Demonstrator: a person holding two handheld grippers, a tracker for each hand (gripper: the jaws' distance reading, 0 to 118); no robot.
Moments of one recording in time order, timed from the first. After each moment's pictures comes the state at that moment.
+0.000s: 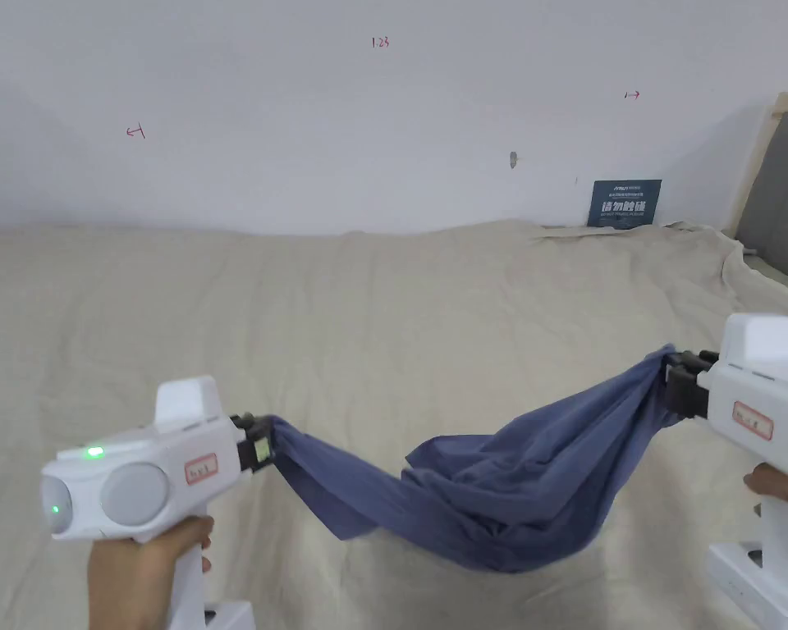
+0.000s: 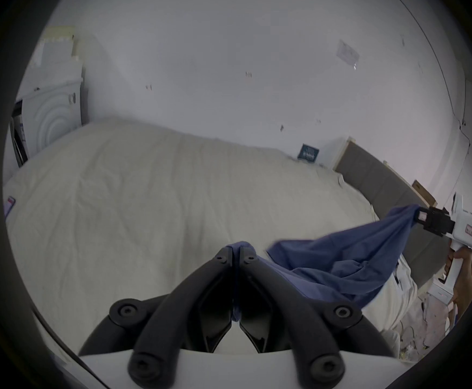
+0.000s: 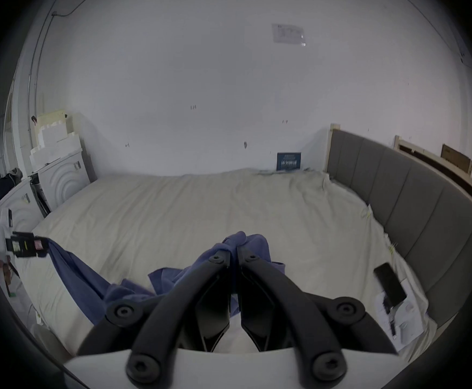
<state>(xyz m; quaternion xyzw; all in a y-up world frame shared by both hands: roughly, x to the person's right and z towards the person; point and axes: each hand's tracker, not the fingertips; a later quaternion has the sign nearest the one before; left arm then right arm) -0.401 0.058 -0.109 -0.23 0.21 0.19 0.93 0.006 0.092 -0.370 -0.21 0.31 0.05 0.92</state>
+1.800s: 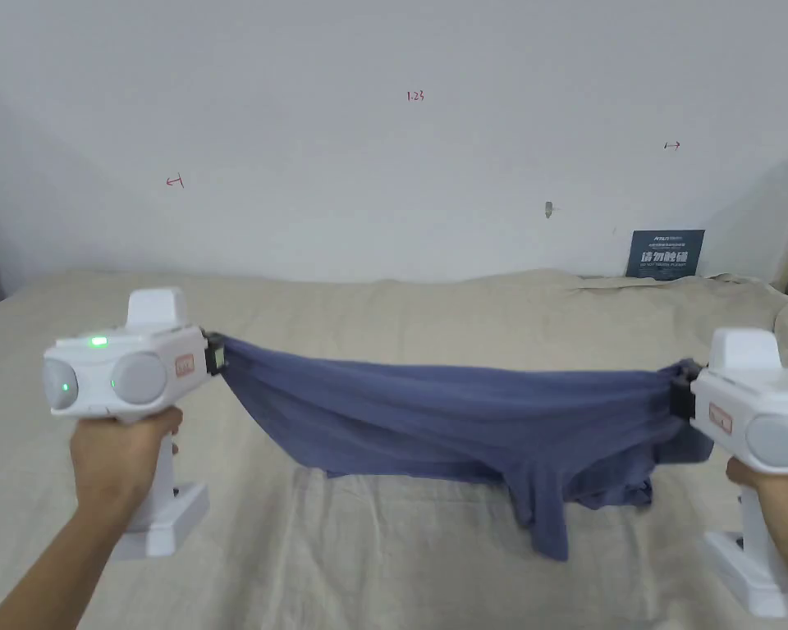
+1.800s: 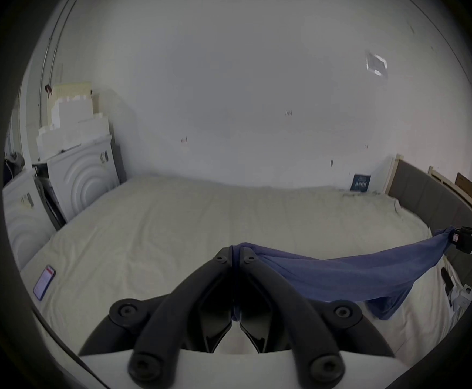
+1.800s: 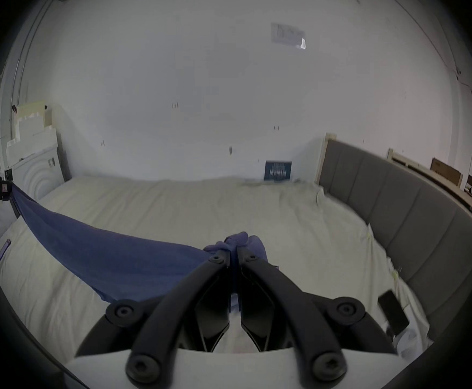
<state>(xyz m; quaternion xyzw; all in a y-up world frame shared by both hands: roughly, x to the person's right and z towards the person) -0.520 0.100 -0.180 -0.20 0.33 0.09 0.92 -0.069 0.054 -0.458 -0.20 0.27 0.08 0.94</state>
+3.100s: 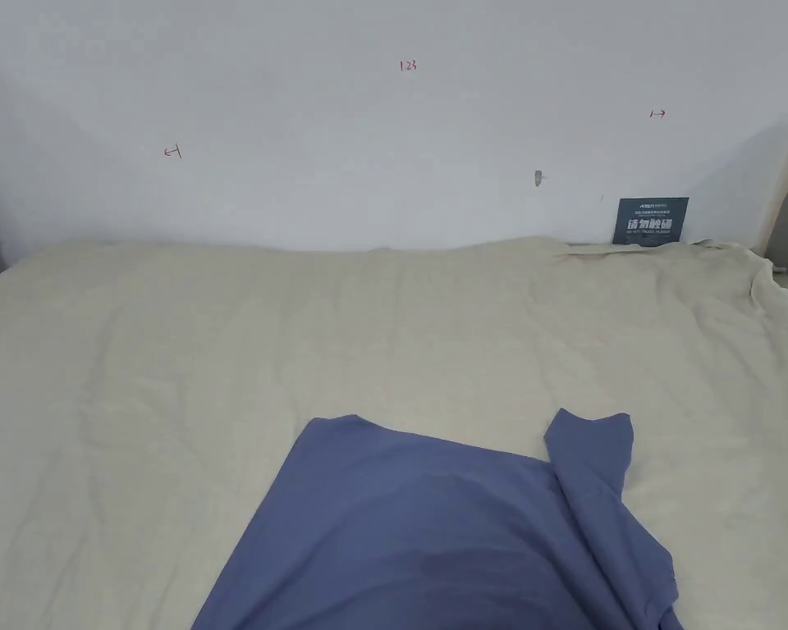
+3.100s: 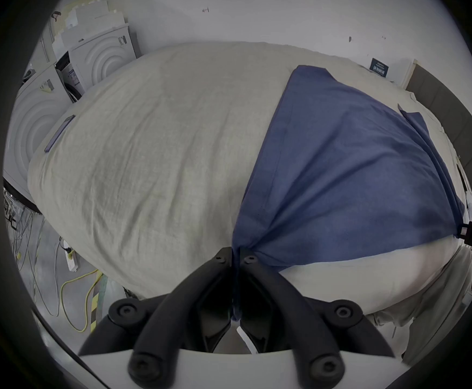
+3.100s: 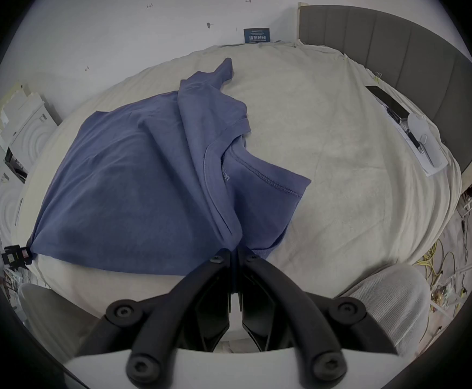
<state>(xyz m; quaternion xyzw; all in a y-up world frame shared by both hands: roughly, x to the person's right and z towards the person) -0.375 -0.104 0.046 -0.46 0.33 0.18 0.81 0.063 -0.129 -0.233 -0.47 0.22 0.07 0.85</state>
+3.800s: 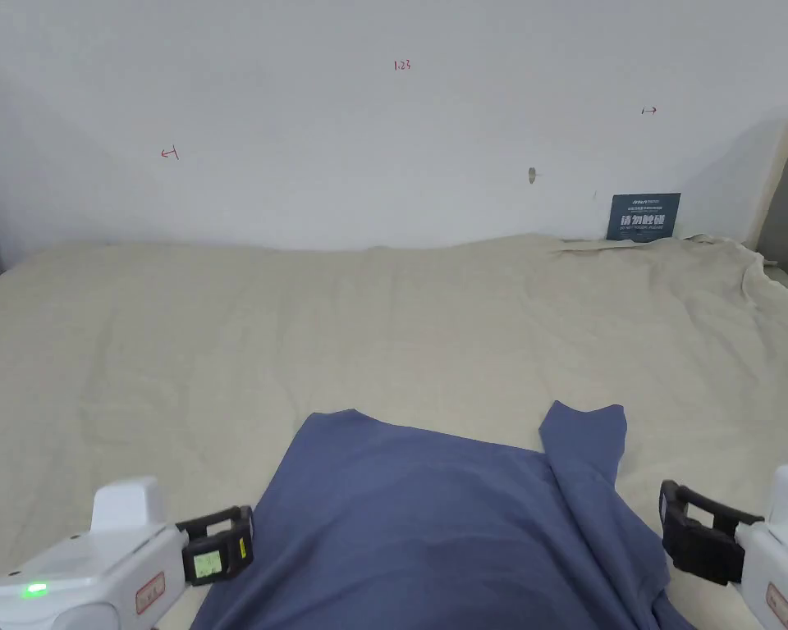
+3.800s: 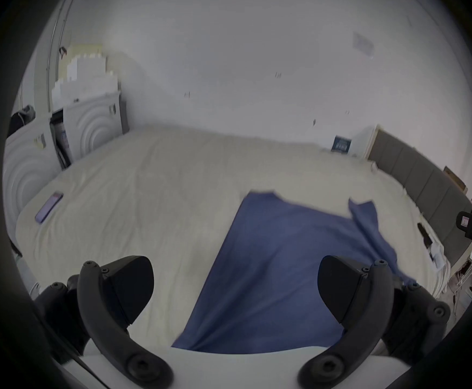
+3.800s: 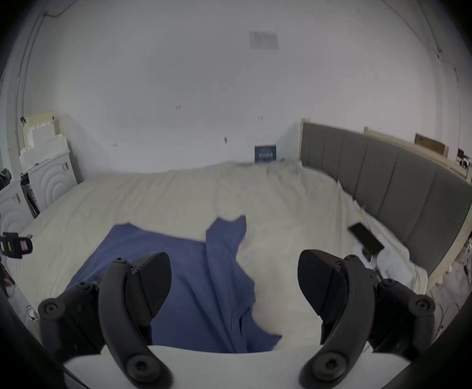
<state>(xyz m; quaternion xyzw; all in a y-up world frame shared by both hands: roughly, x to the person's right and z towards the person) -0.374 0.031 -0.009 -0.24 0.30 0.13 0.91 0.044 0.055 -0.236 -0.19 0.25 0.04 0.95</state>
